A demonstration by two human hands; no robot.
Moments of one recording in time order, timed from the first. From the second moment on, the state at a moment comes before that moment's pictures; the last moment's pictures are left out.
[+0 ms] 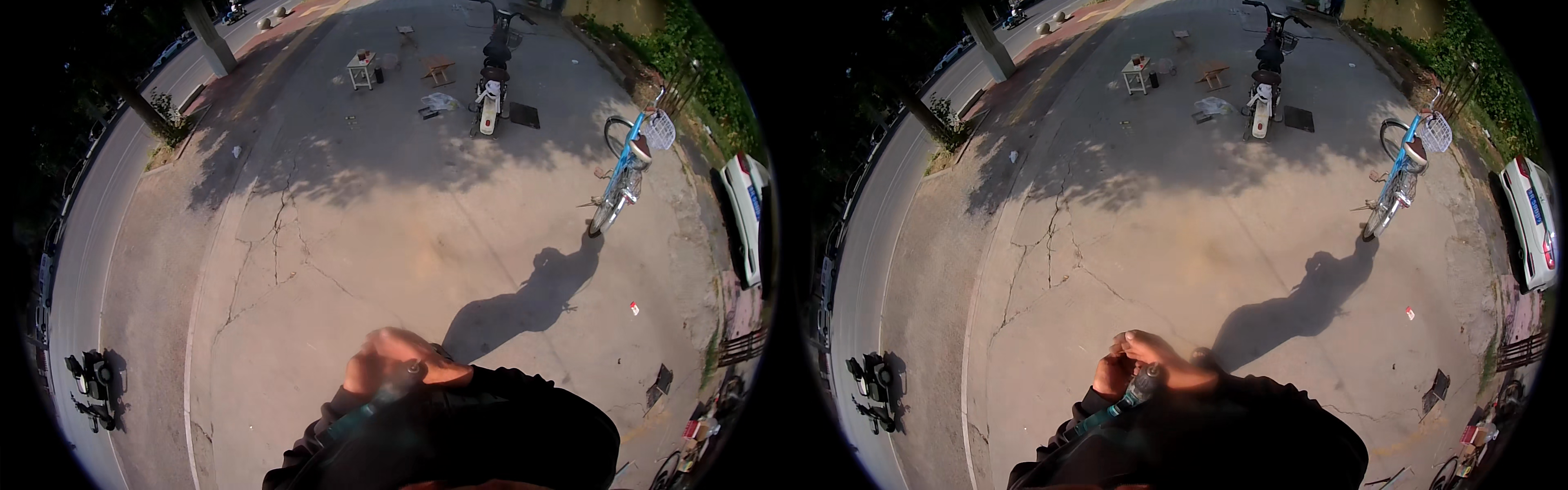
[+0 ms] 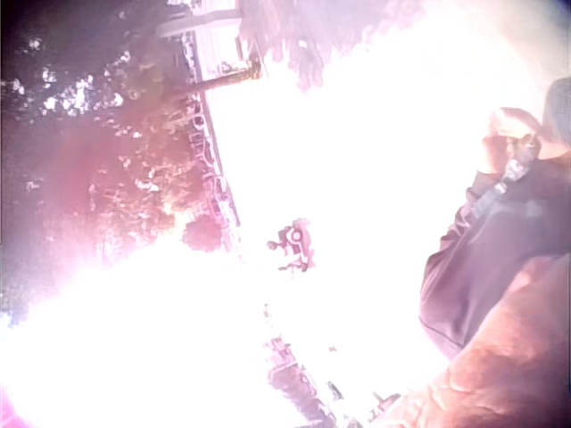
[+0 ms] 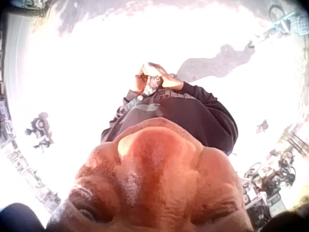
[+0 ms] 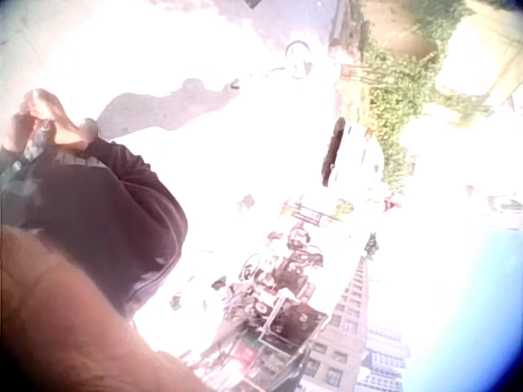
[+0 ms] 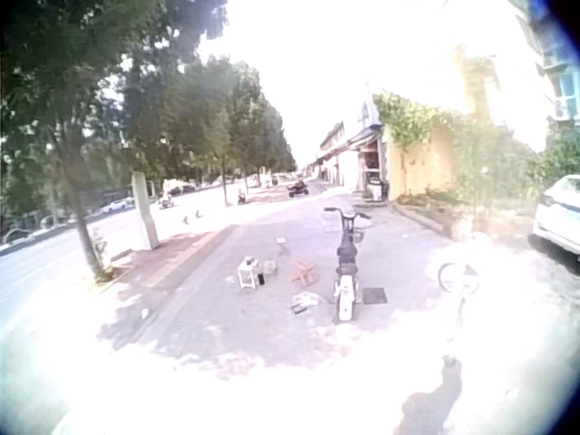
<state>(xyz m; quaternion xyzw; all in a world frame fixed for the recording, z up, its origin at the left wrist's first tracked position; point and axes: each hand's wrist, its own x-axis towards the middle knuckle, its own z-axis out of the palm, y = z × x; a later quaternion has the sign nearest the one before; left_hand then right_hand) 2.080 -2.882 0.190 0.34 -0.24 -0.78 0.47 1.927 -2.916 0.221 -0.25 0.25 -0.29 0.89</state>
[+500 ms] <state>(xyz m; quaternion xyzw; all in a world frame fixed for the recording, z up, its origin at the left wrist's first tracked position) 2.104 -3.359 0.076 0.42 -0.23 -0.80 0.37 1.897 -3.365 0.152 -0.52 0.38 -0.33 0.69</state>
